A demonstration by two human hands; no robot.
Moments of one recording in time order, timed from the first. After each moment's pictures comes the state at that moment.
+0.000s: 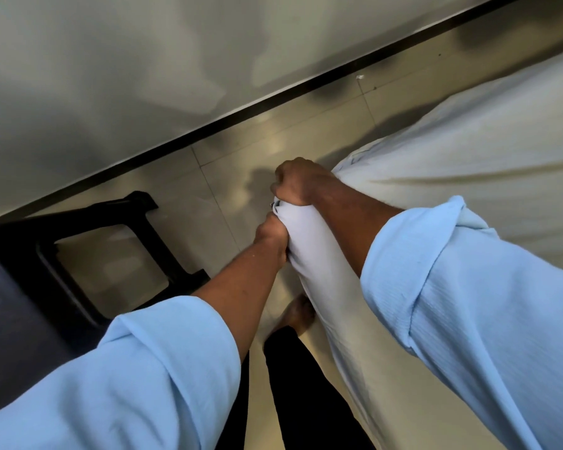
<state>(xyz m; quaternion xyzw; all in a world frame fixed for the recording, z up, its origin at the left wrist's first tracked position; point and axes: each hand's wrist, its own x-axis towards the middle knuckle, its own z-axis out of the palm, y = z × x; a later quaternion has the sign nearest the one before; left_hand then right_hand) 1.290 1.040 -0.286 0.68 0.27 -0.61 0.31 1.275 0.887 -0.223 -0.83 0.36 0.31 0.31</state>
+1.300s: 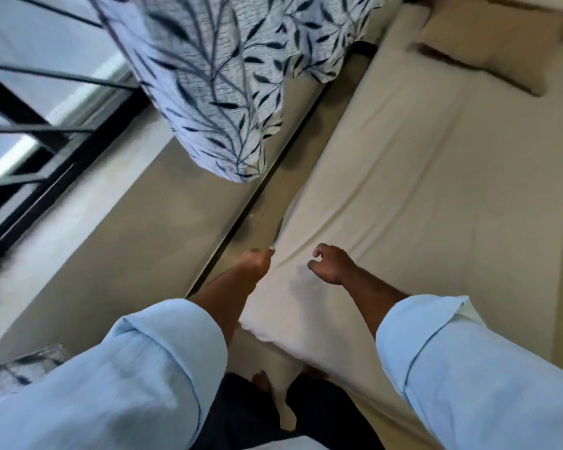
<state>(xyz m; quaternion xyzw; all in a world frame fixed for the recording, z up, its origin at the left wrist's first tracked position) 1.226 0.889 0.129 0.74 -0.38 -0.55 0.03 1.014 0.897 0.072 -0.56 0.72 0.02 0.42</state>
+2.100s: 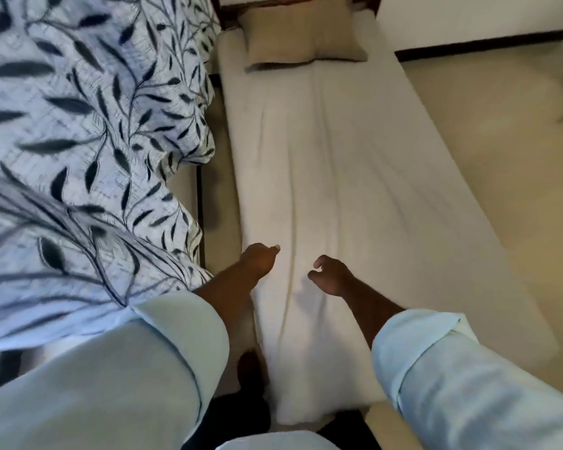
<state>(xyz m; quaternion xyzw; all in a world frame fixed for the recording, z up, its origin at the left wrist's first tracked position) 1.094 0.661 0.157 0.55 -0.65 -0.49 -0.15 0.965 0.816 0.082 -0.24 0.86 -0.14 0.43</state>
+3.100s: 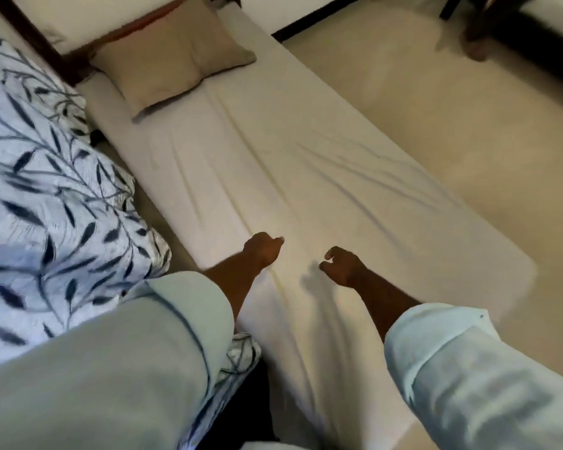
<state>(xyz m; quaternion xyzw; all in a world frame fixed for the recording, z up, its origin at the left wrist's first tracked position) 0.878 0.537 0.148 0.34 -0.81 -0.36 -0.30 0.842 0.751 0.092 0.00 0.90 -0.24 0.37</state>
